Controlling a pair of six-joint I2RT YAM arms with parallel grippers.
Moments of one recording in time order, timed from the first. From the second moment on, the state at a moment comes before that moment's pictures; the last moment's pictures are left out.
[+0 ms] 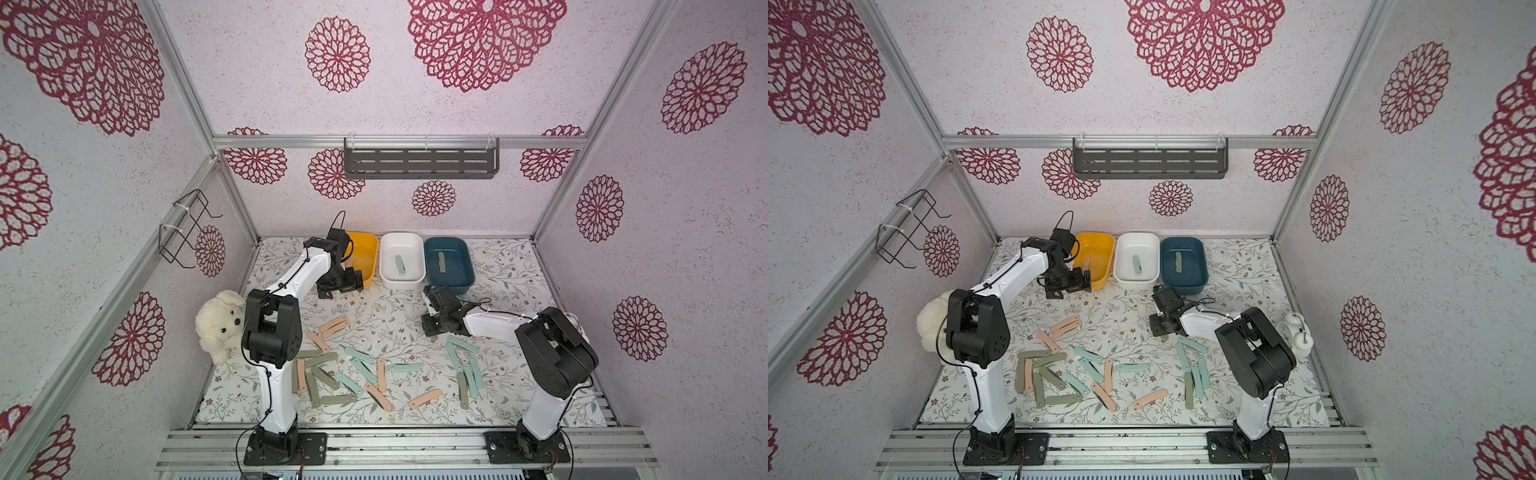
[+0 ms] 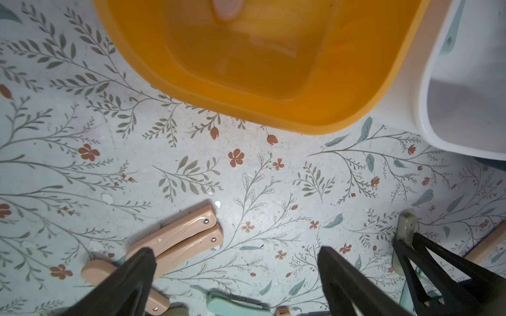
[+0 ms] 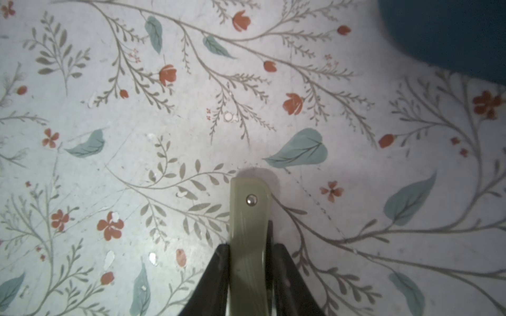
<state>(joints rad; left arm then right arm) -0.26 2.04 1.76 -1.09 0.09 -0.42 0.61 1.79 0.97 -0.24 0.03 0.28</state>
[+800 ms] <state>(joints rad) -0.25 2.08 1.85 -1.11 0.23 -0.44 0.60 1.69 1.03 -0.44 0.06 0.30</state>
